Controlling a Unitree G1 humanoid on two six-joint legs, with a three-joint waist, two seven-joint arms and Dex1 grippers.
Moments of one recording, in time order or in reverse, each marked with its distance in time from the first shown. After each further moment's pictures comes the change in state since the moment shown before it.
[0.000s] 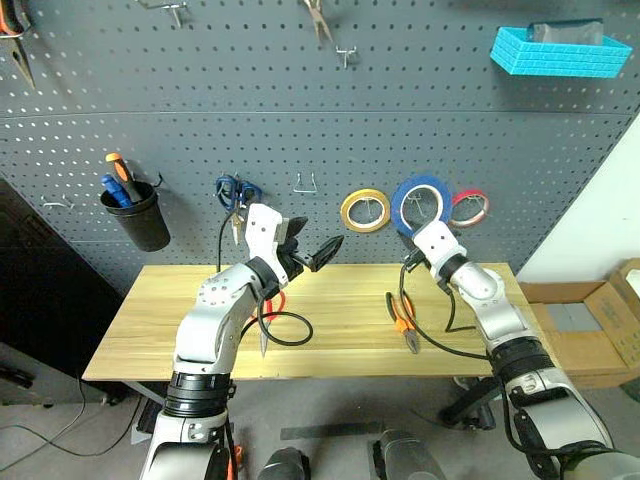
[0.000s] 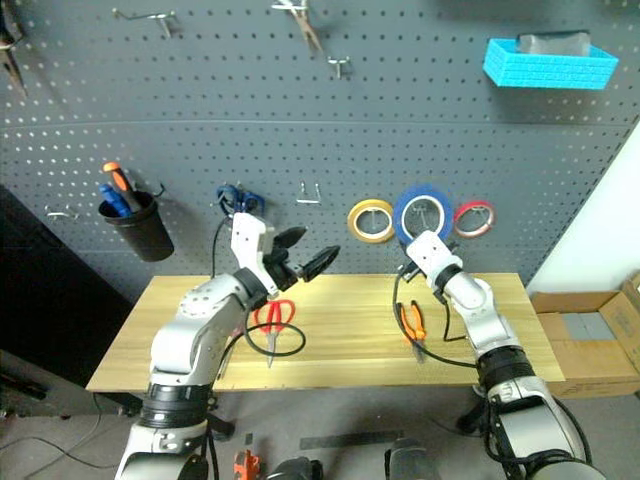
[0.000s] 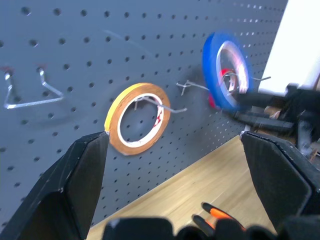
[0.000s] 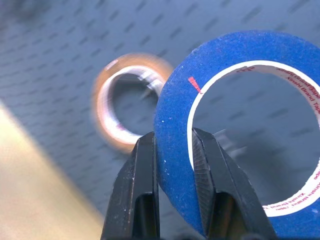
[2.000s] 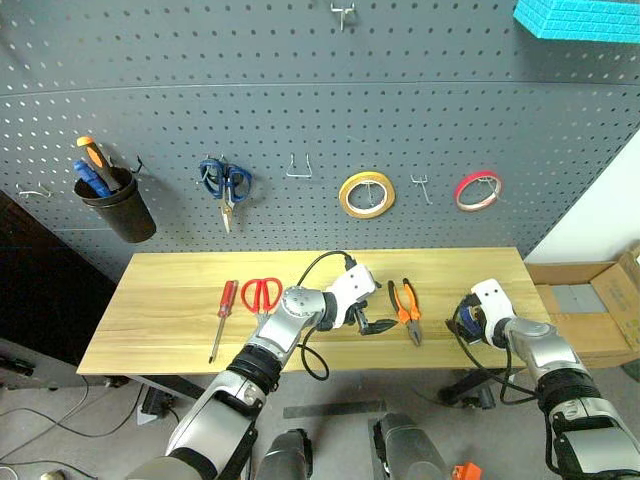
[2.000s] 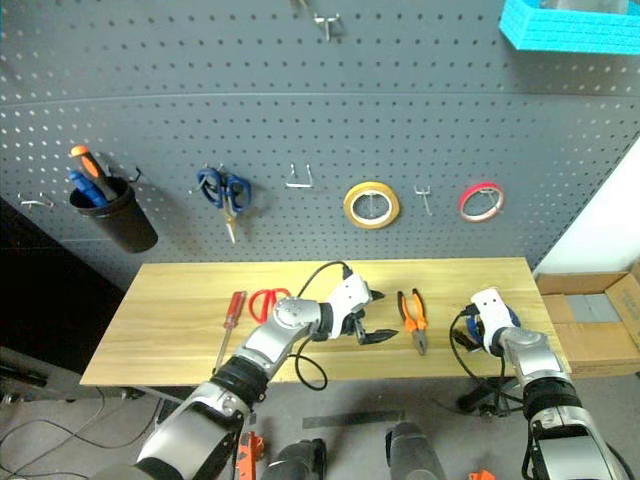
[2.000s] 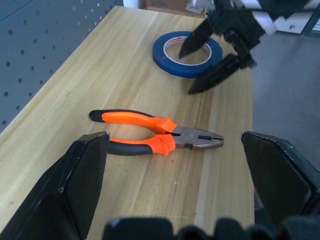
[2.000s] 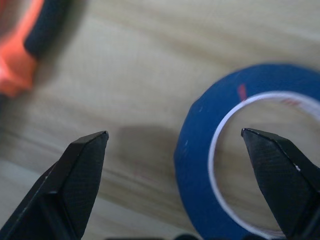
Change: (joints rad) left arm -0.191 -0.073 -0.425 0.681 0.289 -0.440 -0.311; right arm 0.160 -0.169 -0.093 0.137 0.125 0.527 0.109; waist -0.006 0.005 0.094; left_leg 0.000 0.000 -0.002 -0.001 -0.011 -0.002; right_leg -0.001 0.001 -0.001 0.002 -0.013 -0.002
